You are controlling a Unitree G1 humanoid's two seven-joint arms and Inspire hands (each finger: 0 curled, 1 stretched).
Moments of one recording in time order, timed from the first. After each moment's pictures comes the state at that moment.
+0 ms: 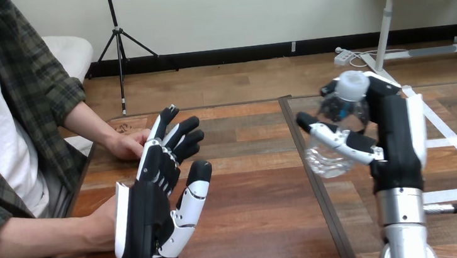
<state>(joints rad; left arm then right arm) 0.17 -0.04 -0.11 0.27 0.06 -0.89 0.02 -0.16 -0.08 0.00 0.41 -0.22 -0.63 -0.31</state>
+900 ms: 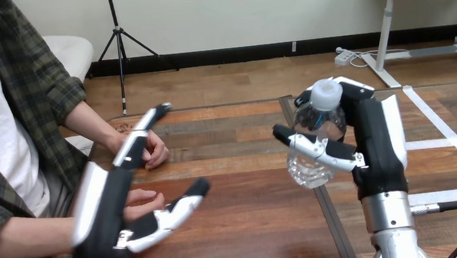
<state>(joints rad) 0.19 0.19 0.04 0.06 0.26 -0.71 -0.03 -0.14 -0.07 0.02 0.39 -0.23 -0.65 -0.23</state>
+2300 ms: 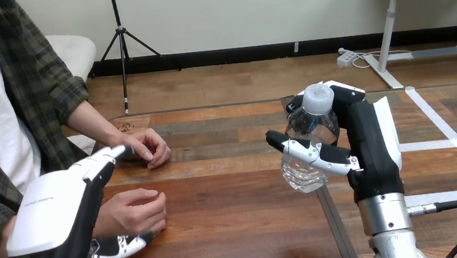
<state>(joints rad) 0.31 0.34 0.16 -0.25 0.80 -0.32 0.01 -0.12 -0.07 0.03 0.36 -0.23 -0.64 -0.20</state>
